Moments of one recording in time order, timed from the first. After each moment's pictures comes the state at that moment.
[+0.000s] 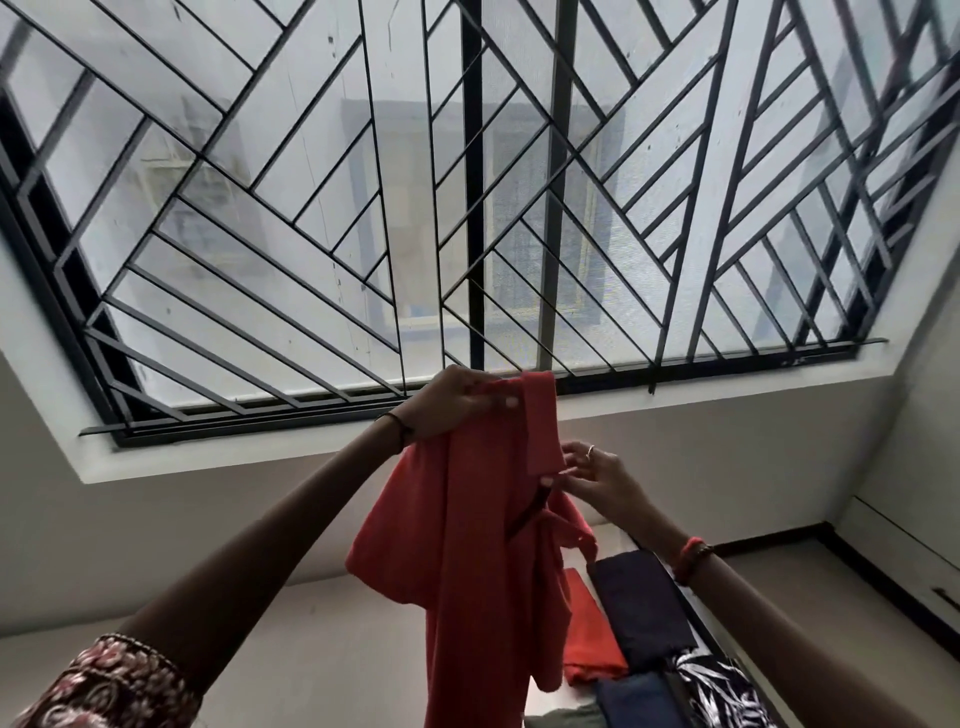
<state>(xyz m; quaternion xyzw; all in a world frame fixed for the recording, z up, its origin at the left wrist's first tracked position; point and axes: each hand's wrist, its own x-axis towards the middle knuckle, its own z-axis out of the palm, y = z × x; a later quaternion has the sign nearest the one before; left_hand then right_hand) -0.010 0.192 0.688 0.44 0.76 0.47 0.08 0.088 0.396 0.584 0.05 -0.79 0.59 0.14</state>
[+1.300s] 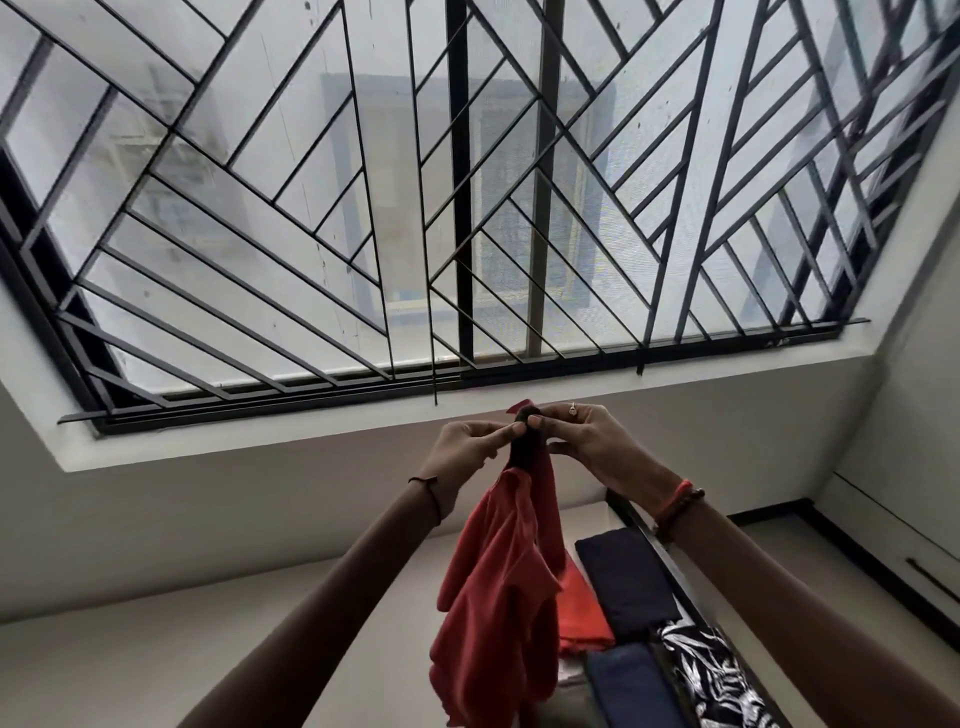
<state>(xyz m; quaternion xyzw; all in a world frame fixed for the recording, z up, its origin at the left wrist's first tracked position) 0.040 0.217 0.624 0.18 0.74 0.63 0.14 0.086 0.387 0.625 0.04 -0.70 0.71 0.05</state>
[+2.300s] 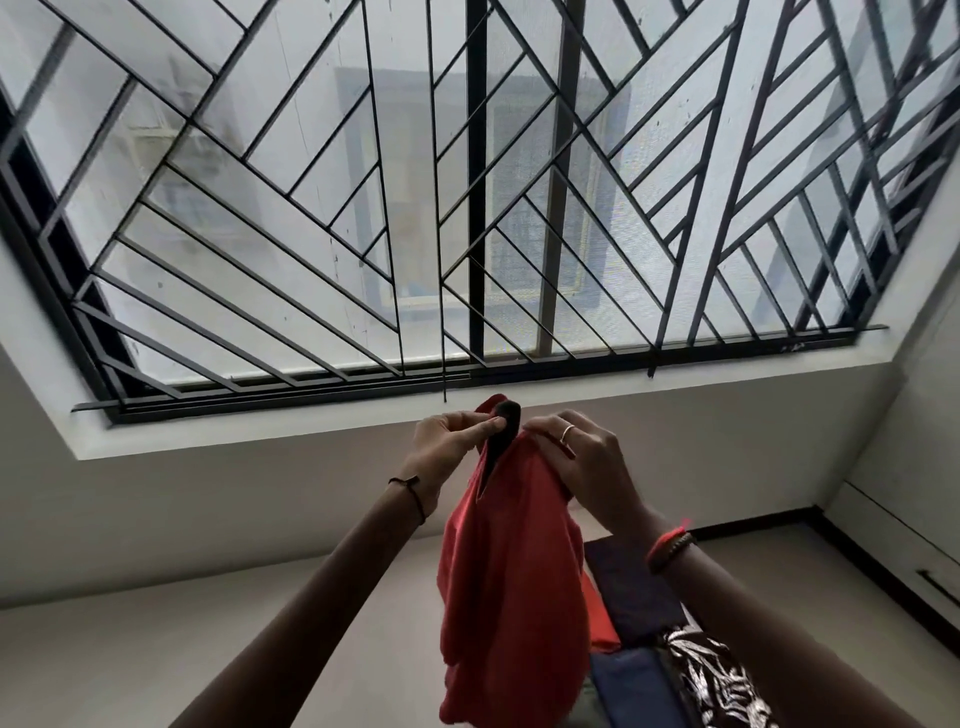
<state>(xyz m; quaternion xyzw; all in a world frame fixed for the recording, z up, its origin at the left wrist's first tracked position) 0.033 0.189 0.628 0.14 0.72 0.68 0.09 0.091 0.357 0.598 0.13 -0.85 0.30 0.41</state>
